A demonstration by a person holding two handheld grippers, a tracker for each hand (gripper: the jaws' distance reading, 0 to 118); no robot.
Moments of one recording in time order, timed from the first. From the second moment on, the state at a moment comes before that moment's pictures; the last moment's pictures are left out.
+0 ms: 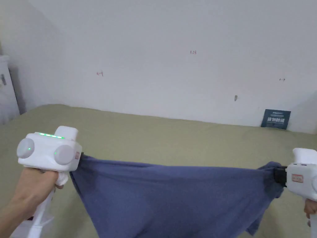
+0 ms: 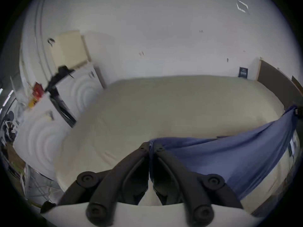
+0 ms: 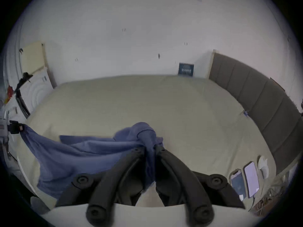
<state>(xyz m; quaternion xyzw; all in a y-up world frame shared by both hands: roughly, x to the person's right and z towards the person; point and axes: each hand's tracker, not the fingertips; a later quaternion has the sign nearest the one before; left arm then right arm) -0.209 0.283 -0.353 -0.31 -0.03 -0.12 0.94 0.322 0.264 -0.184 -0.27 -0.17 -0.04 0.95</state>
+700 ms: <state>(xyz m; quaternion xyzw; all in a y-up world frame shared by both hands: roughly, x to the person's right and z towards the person) -0.168 0.437 -0.450 -0.21 0.03 -0.09 0.97 0.329 0.422 -0.295 -0.18 -0.23 -0.01 0.96</state>
